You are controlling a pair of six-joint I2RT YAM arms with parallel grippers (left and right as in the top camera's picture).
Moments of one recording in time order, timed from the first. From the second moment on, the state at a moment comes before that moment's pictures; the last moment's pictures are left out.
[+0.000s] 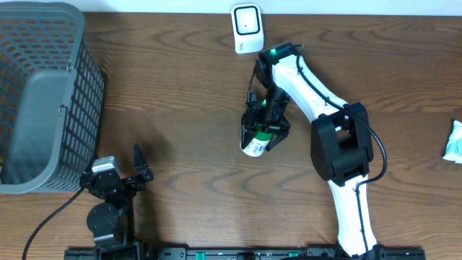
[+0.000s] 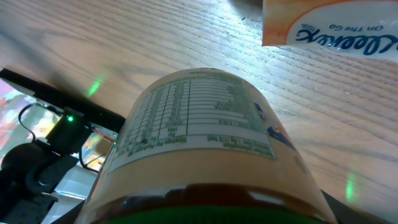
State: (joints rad) left arm 0.19 0.01 0.02 -0.12 0.01 -0.09; right arm 0.43 2.35 1.98 -1.70 -0.55 0.11
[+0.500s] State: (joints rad) left arm 0.19 0.01 0.02 -0.12 0.01 -0.09; right arm 0.43 2.33 2.07 -1.70 -0.58 0.10
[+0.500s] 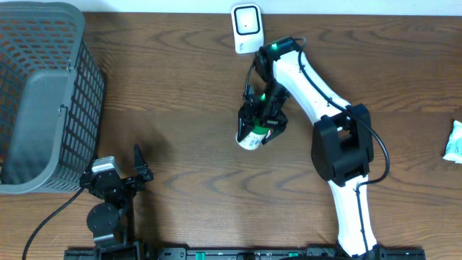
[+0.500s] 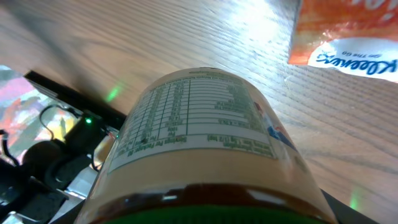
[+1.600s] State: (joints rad) left arm 0.19 0.01 0.02 -0.12 0.01 -0.09; right arm 0.44 2.03 2.24 -0.76 0.18 0.16
